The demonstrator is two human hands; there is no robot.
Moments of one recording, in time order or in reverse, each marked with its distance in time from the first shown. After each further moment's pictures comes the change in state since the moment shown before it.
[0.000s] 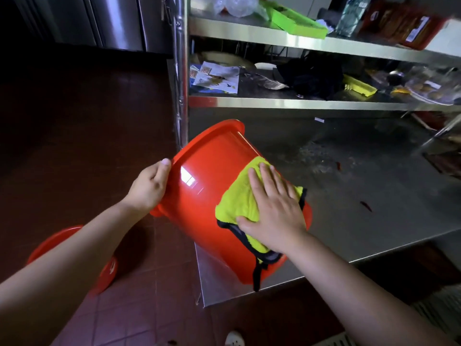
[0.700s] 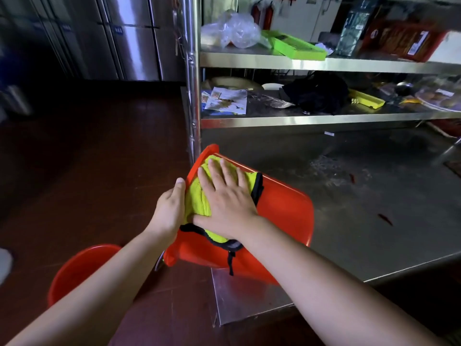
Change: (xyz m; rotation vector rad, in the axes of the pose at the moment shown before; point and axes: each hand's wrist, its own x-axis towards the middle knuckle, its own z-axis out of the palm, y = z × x) left_hand -0.026 0.029 0.014 -0.399 0.141 -0.284; right_hand 0.065 -0.090 -0.010 0.012 0.050 -0.226
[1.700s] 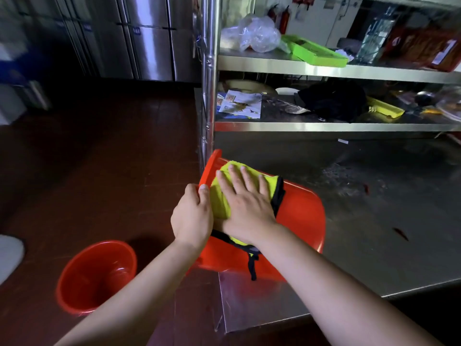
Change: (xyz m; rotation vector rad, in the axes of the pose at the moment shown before) left_hand -0.019 0.012 0.022 0.568 0.281 0.180; right_hand 0.002 0.009 0.004 0.092 -0.012 0.072
